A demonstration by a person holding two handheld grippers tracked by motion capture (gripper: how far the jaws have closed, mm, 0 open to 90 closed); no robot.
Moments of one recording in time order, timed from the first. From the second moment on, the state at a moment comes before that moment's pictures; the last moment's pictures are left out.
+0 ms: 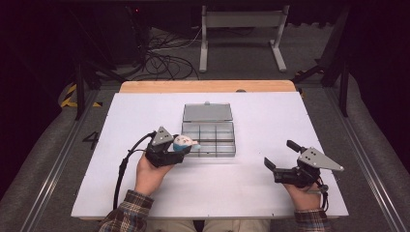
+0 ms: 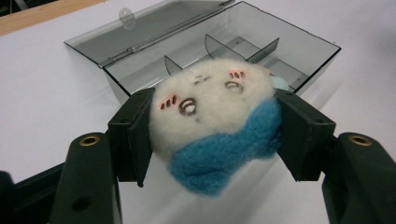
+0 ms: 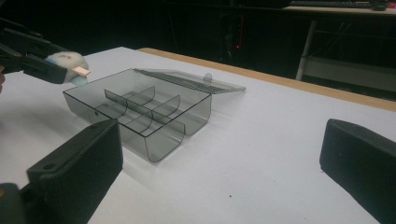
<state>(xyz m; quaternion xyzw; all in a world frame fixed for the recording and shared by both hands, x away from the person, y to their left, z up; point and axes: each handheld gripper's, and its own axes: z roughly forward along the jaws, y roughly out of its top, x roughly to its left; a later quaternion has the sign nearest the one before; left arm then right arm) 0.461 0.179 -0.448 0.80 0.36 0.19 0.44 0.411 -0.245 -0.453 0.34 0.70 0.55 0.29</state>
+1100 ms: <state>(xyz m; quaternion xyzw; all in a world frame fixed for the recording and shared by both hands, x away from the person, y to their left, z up) 0.485 0.149 -0.437 0.81 0.35 0.18 0.43 0.413 -0.245 -0.454 0.34 0.70 0.56 0.27</state>
